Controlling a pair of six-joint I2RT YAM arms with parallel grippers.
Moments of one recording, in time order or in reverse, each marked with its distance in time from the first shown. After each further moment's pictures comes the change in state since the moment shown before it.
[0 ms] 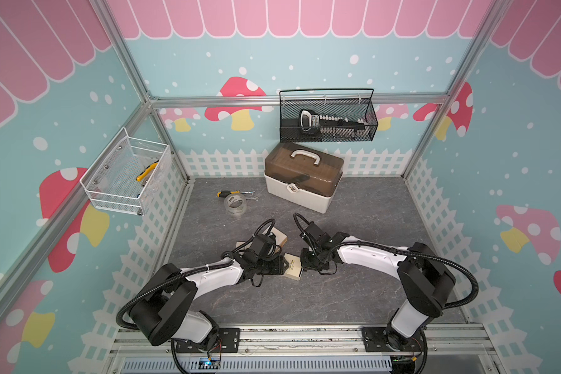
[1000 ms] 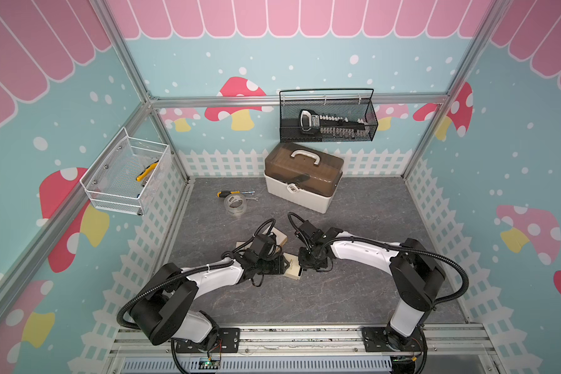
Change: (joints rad) left arm 0.000 0.006 0.000 0.013 0.000 0.000; right arm 0.012 0.068 0.104 -0.120 0.041 0.002
